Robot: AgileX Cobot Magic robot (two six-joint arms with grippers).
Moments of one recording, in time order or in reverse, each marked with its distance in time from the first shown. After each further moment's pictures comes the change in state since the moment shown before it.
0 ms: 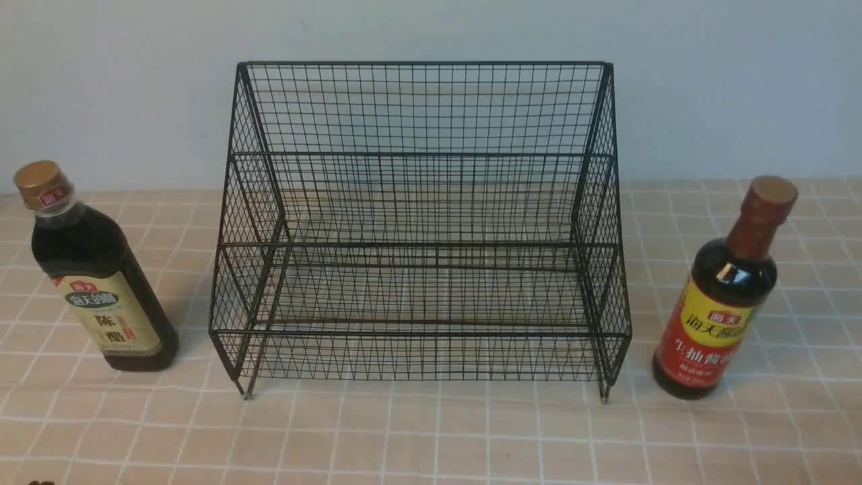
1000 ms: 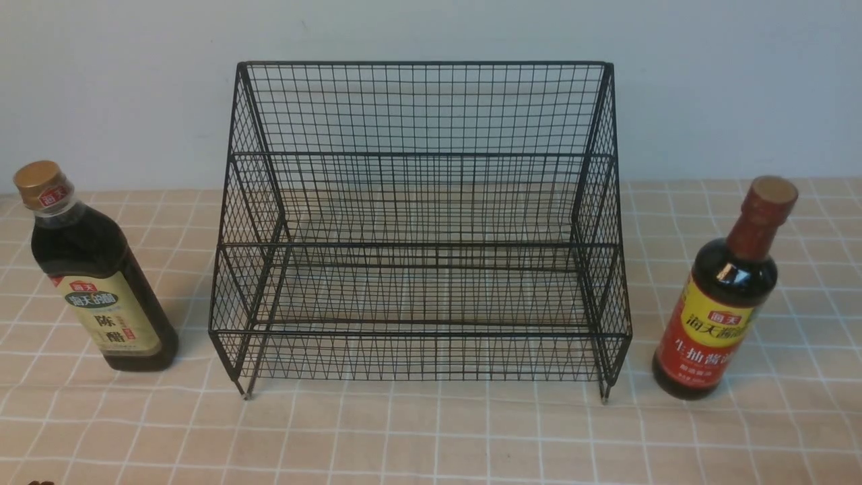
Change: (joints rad) right arm 0.000 0.000 0.003 0.048 -0.041 0.000; left arm 0.000 0.000 0.000 0.000 0.000 0.000
